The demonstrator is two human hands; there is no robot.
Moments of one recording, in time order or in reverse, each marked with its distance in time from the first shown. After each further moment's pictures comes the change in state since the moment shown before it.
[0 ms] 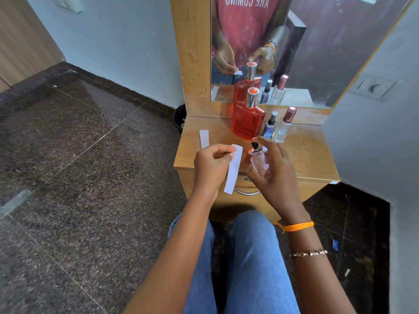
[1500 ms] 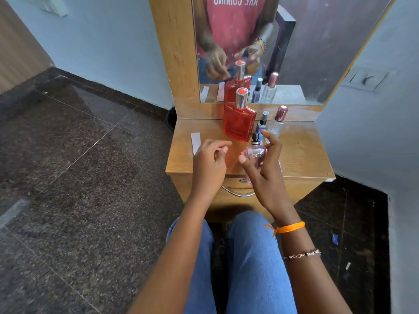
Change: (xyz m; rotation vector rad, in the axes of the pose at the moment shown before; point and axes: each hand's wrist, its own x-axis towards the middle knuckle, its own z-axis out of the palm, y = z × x) left_hand 0.010 0.002 0.007 0.384 -0.054 0.329; right_hand 0.002 -0.006 0.008 0.412 0.007 0.168
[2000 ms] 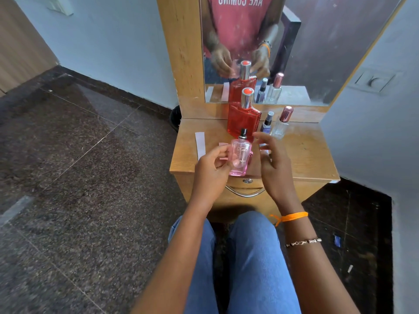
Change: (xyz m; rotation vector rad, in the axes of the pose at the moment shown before) left_hand -0.013 -0.014 -0.001 -0.349 -0.089 -0.108; right_hand 0.019 0.006 -0.004 -0.122 0.037 0.018
